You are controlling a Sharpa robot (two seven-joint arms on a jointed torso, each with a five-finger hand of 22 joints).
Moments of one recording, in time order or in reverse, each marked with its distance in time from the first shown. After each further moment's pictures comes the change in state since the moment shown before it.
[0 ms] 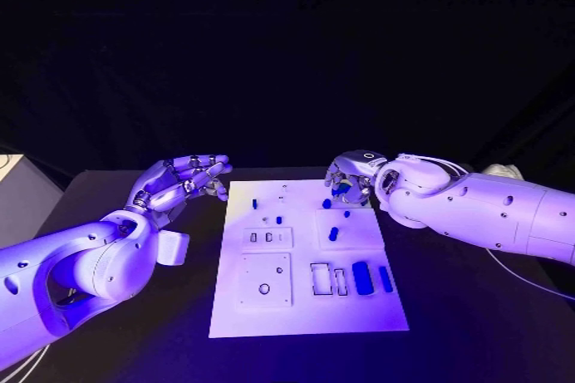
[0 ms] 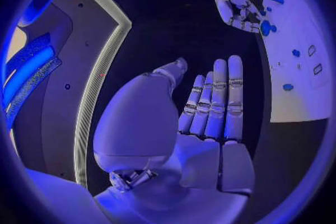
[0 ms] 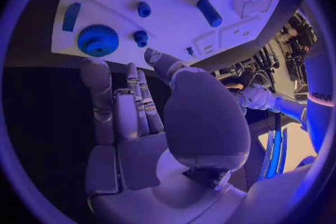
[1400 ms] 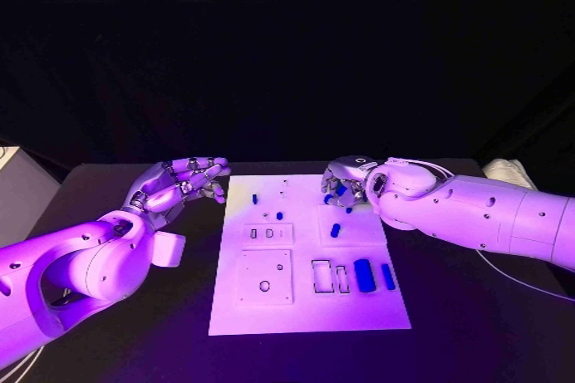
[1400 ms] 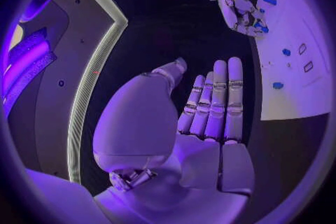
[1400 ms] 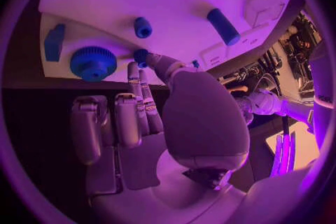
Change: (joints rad) left arm 0.001 -0.004 0.001 -0.002 0.000 0.030 -0.038; left_hand -0.009 -0.001 0.008 -0.003 0.000 0.000 0.000 -0.007 -0.002 -0.004 0.004 -0.004 0.001 -0.030 0.002 0.021 0.006 0.000 -0.032 0.004 0.047 0.033; right arm -0.022 0.037 -0.003 -0.031 -0.002 0.033 -0.052; right_hand 0.021 0.003 -0.004 0.103 0.062 0.011 -0.018 0.016 0.066 -0.012 -0.012 0.048 0.106 -0.002 -0.009 0.101 0.127 -0.111 0.154 0.004 0.554 0.544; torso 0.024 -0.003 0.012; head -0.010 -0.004
